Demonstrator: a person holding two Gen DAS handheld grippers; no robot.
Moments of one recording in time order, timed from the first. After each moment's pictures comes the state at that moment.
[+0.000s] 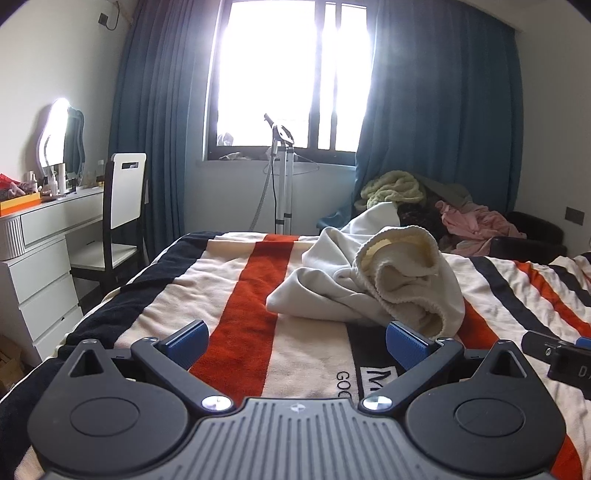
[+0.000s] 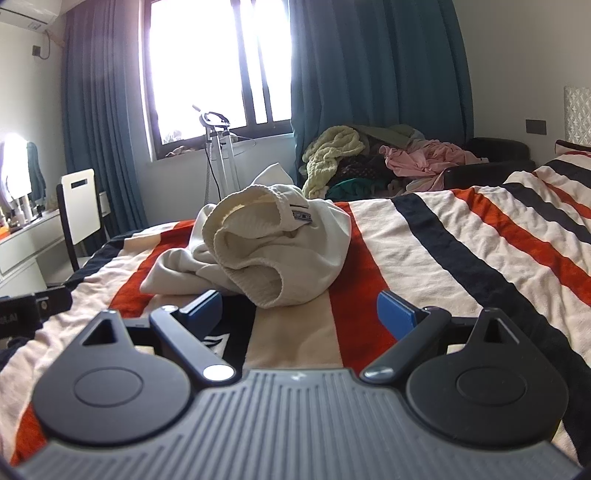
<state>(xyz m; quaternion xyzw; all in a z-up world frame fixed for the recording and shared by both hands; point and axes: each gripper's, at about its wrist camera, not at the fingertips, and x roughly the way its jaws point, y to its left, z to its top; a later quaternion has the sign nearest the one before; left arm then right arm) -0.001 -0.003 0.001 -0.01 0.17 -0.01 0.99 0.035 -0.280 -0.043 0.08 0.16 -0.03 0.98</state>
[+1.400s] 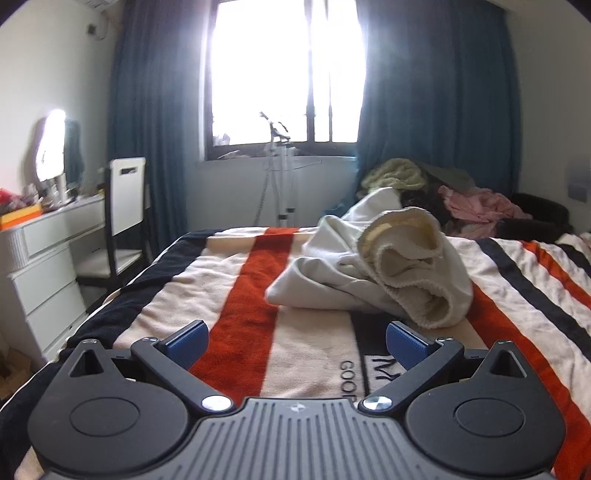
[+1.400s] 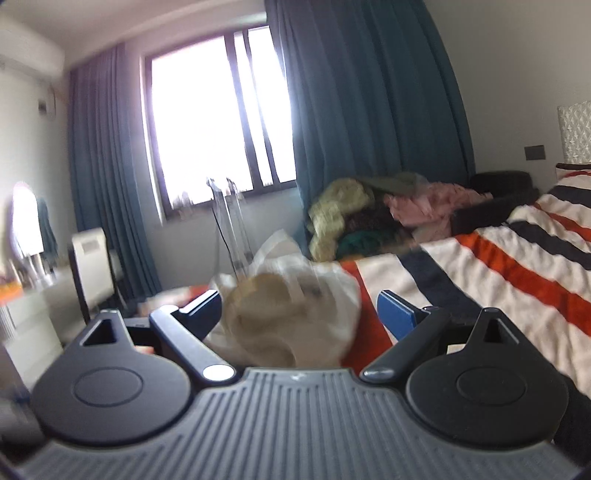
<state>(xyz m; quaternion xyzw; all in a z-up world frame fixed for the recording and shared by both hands) 0.004 -0.022 -0.015 0.03 0.18 -0.01 0.98 0.025 -0.303 0.013 0.13 0.03 -0.02 0.99</state>
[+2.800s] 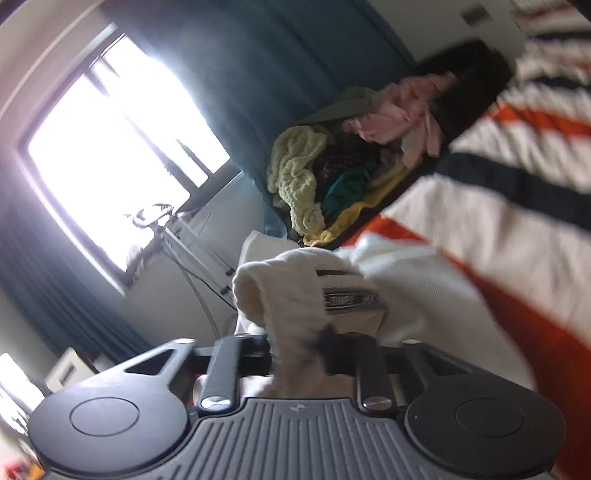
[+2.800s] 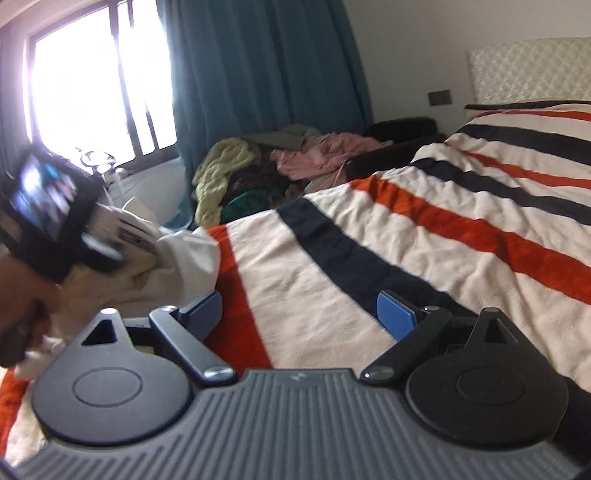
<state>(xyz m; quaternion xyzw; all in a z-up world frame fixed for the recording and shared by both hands) 0.351 -0.273 -0.011 0.35 0.17 -0.07 0.92 0.126 -0.395 -0.085 0.16 0.13 -0.19 0.96</state>
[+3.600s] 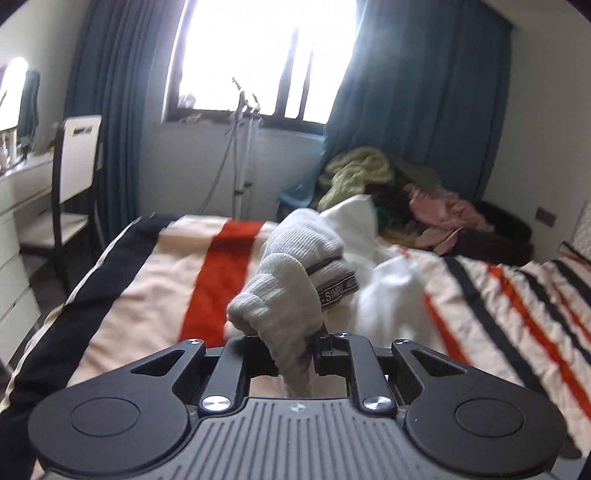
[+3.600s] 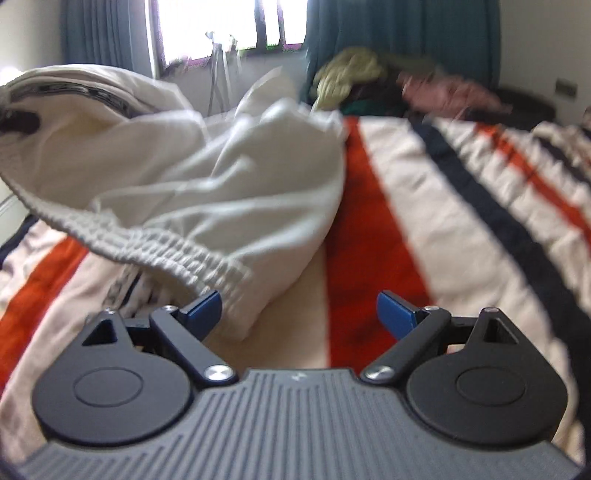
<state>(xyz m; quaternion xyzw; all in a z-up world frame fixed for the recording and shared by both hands) 0.135 0.046 0.034 -0.05 0.25 -0.08 0.96 0.105 -0.301 -0.104 0.06 0.30 0.02 0.95</state>
